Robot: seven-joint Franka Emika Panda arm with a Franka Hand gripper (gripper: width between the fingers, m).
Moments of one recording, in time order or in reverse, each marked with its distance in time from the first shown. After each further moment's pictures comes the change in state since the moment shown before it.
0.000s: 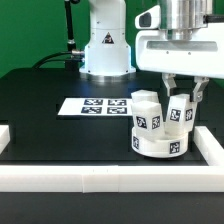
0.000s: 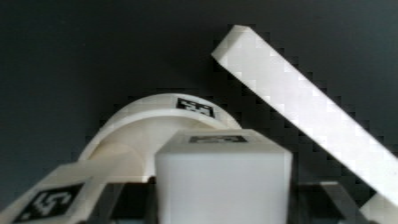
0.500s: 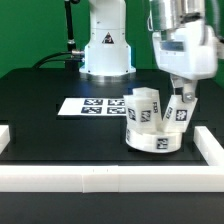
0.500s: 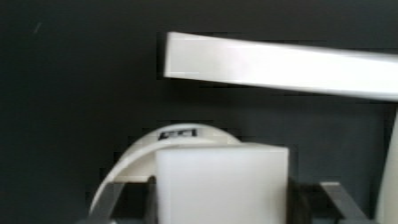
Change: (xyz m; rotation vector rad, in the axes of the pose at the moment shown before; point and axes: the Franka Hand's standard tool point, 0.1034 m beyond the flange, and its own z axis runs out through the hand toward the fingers) arm 0.005 0.002 0.000 0.096 -0.046 0.648
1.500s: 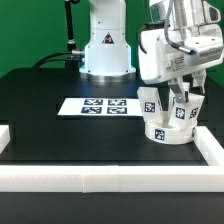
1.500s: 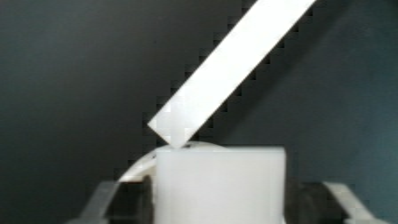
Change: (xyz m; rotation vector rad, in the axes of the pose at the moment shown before) arm -0.014 0.008 0.002 0.028 -0.072 0.768
